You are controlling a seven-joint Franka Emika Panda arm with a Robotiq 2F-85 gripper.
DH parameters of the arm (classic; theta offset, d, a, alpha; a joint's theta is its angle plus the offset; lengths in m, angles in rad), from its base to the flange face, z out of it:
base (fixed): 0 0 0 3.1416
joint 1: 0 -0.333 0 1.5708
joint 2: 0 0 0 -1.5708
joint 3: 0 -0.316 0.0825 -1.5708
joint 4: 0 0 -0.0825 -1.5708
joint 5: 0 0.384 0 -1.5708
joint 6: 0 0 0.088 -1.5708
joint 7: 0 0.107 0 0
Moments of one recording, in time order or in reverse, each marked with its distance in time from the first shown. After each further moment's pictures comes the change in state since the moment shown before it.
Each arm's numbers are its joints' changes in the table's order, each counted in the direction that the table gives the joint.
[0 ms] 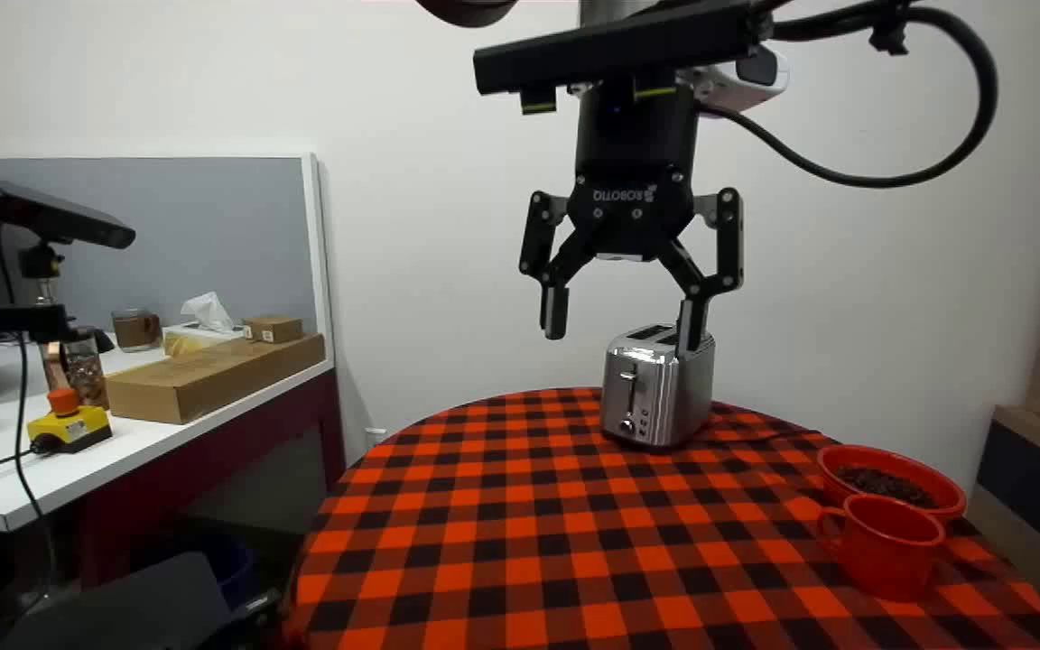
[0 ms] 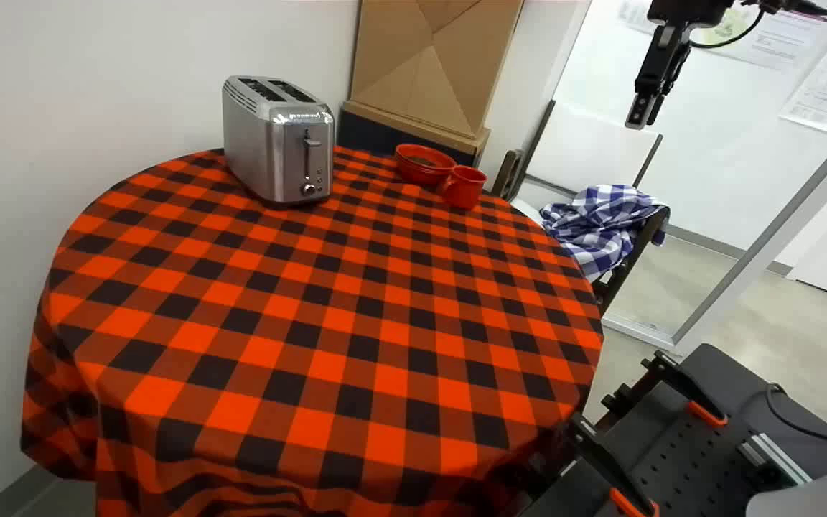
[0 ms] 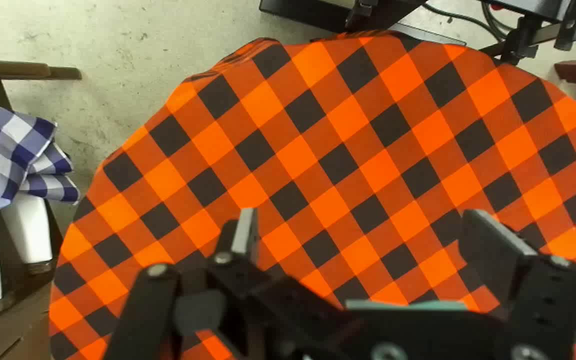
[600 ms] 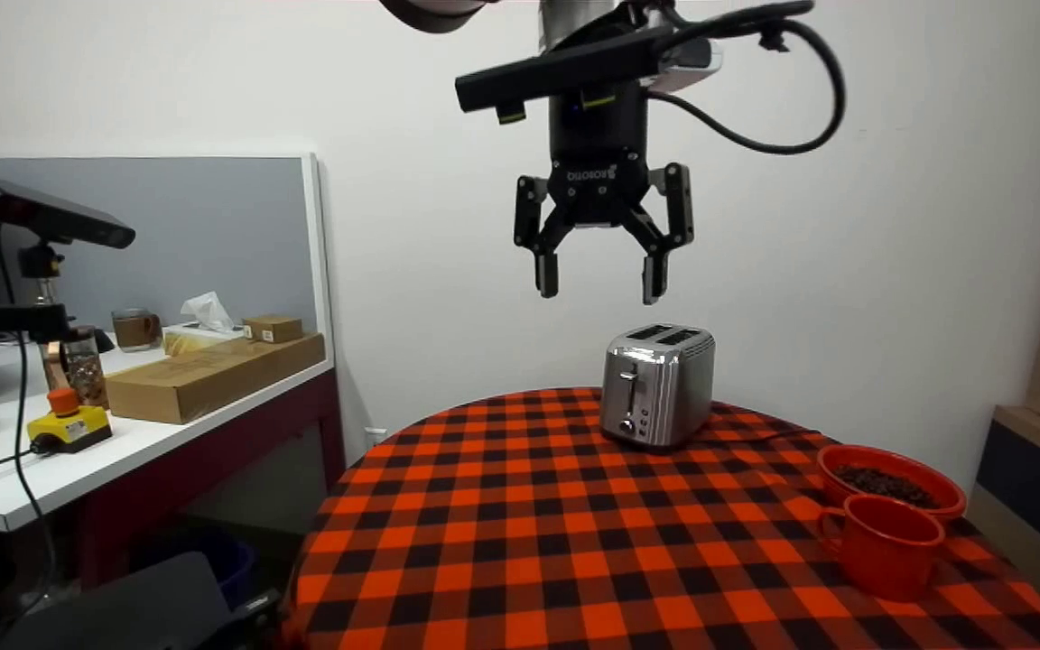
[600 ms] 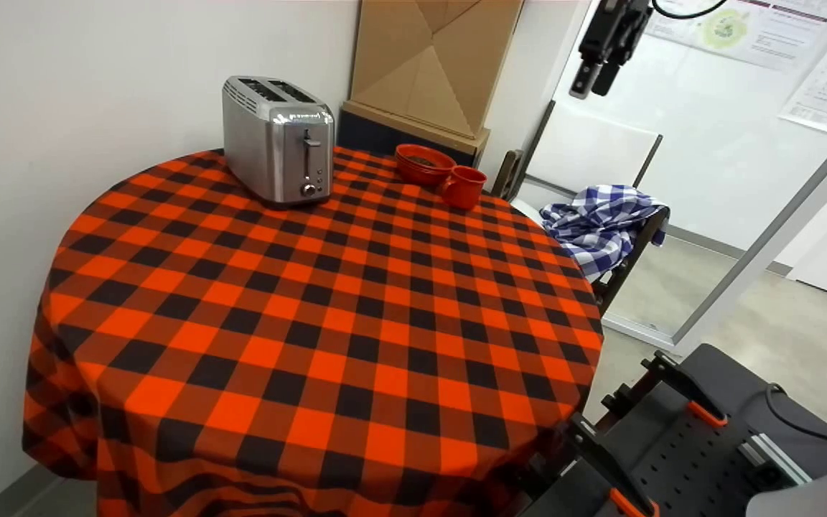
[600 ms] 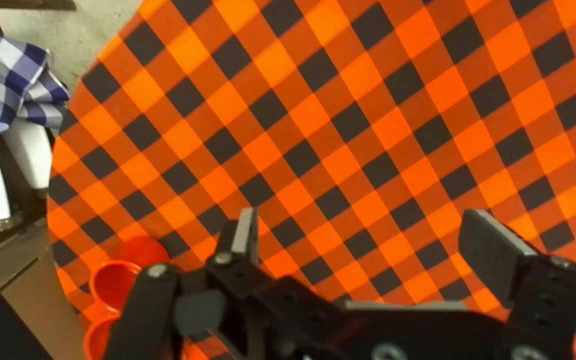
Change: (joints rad) arm -0.043 0.005 -0.099 0.021 0.068 -0.128 0.126
